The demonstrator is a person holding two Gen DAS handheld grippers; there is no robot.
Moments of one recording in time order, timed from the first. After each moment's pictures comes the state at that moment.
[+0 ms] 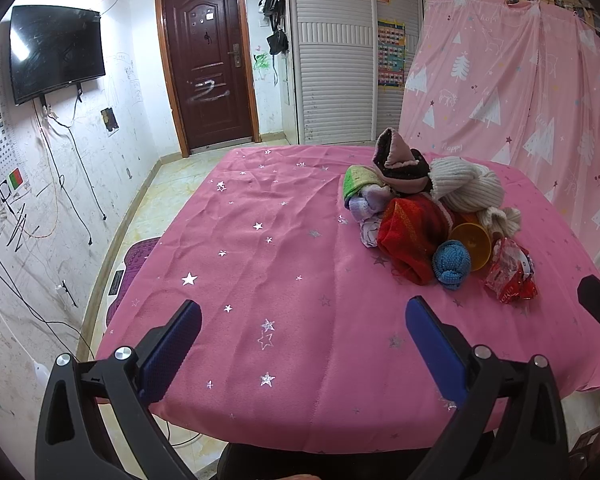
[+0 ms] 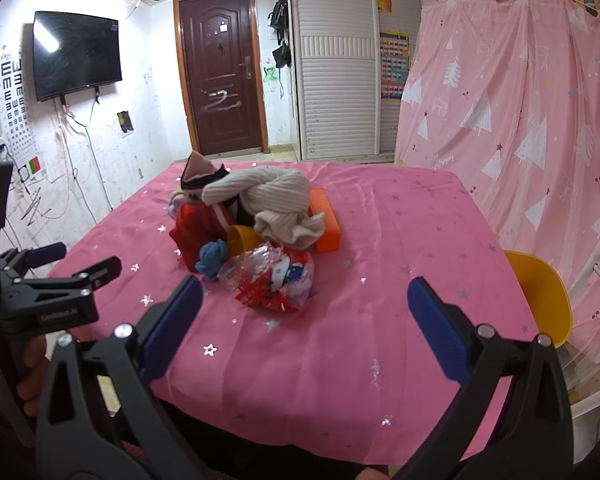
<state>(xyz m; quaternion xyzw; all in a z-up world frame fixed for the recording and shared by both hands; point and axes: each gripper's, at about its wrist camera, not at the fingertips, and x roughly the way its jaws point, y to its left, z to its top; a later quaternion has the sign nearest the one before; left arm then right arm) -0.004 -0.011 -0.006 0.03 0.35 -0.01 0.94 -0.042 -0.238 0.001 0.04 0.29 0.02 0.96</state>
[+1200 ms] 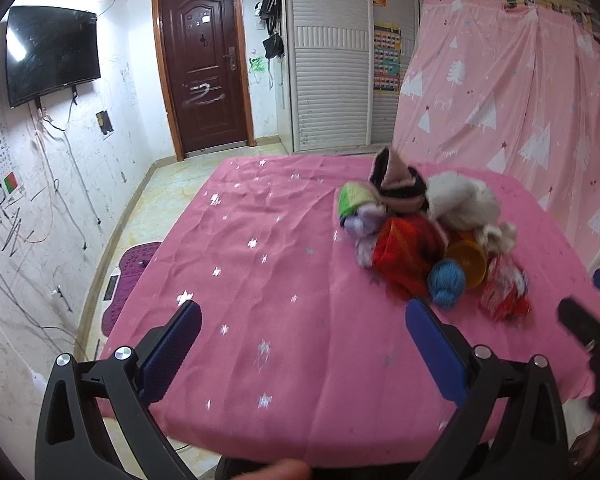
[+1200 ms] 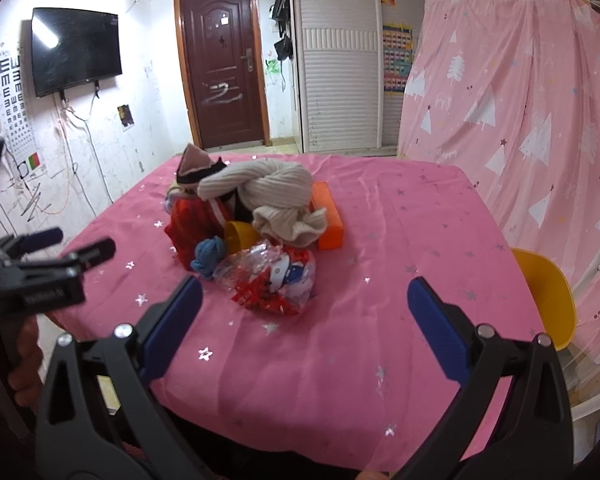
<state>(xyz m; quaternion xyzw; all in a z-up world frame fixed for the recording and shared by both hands) 0.010 -0.009 0.008 0.03 0.34 -0.03 0.94 -0.025 -0.237 -0.007 0.03 0.30 0.02 0.95</state>
